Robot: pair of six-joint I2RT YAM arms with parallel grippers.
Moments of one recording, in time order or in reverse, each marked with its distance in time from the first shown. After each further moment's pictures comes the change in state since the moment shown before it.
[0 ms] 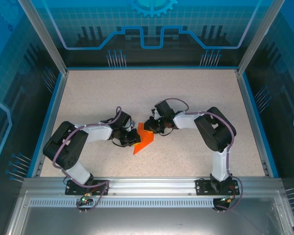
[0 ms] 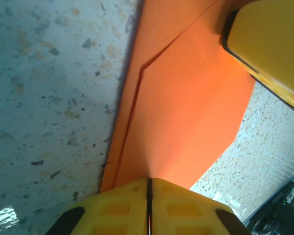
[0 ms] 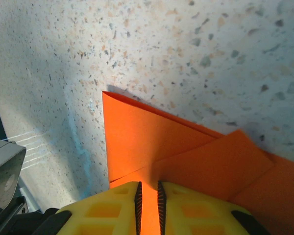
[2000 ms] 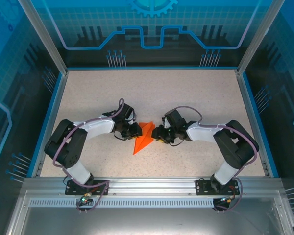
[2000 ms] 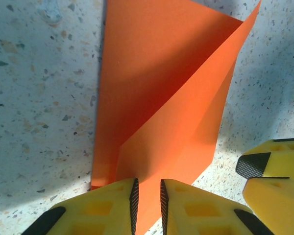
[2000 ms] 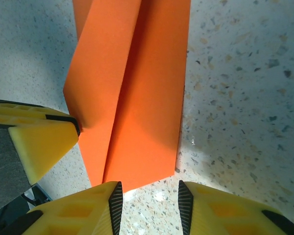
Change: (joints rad) left arm -0.005 0.022 0.172 -0.174 -0.105 0.108; right arm 0.024 -0.312 -0.308 -0.002 0.058 0.065
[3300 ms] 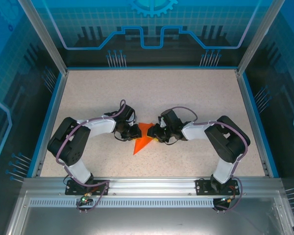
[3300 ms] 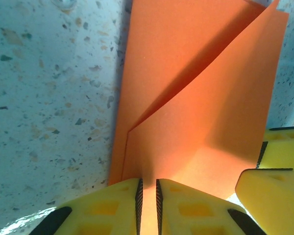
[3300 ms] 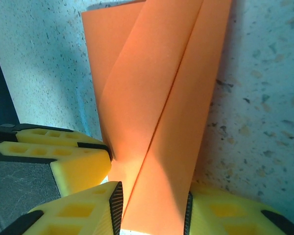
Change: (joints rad) left arm 0.000 0.040 0.000 -0.003 -0.003 0.018; right arm 0.020 0.107 0.026 0.163 -0.018 0.090
